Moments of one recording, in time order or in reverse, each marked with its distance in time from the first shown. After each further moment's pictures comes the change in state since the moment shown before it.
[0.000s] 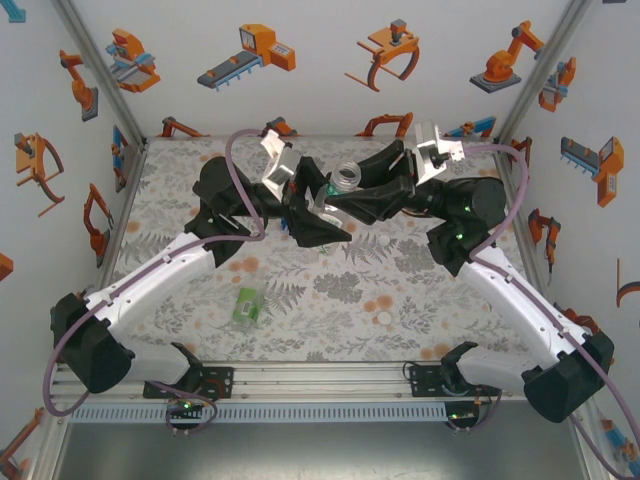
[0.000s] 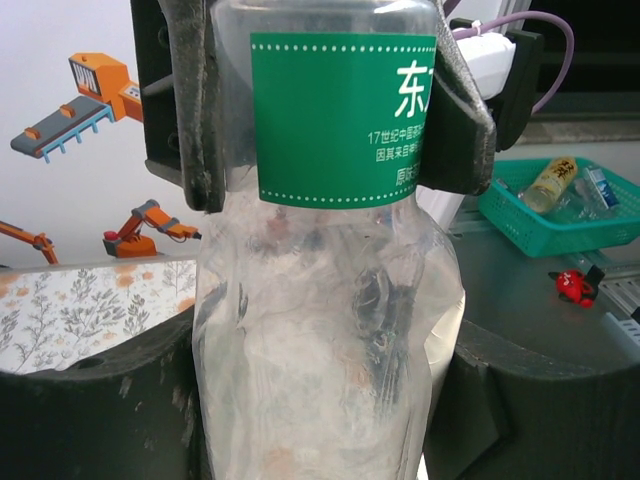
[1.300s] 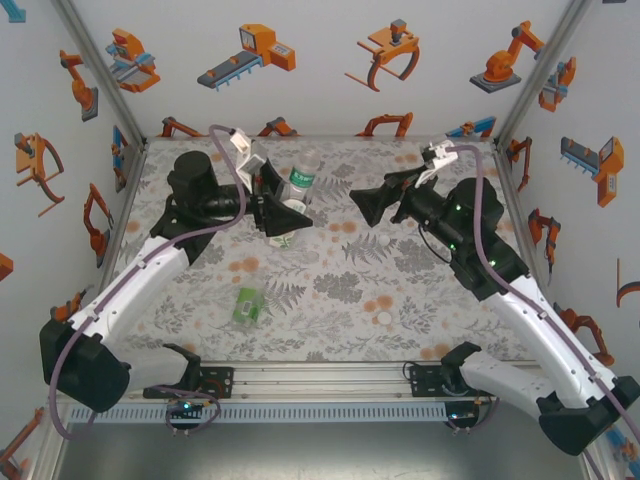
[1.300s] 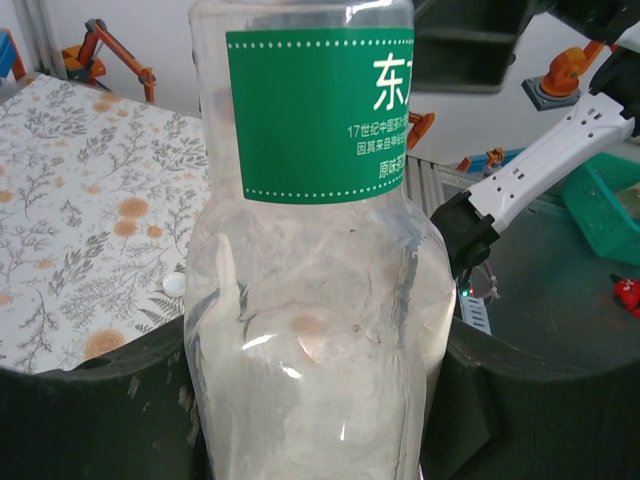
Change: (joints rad) left arm 0.279 -0.104 -0.103 -0.362 0.007 0.126; right arm 0.002 -0.196 -0.023 -0.919 0.758 -0.297
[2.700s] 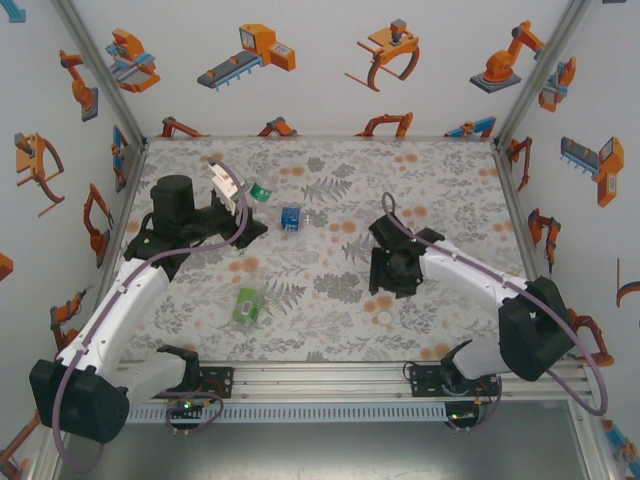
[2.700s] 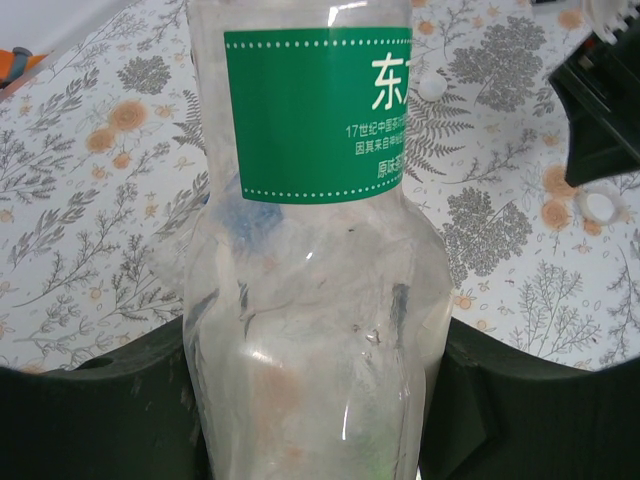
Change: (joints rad) left arm 0.173 -0.162 -0.140 -0.460 -0.449 0.503; right arm 0.057 0.428 -0.216 -0.645 0.193 0.449
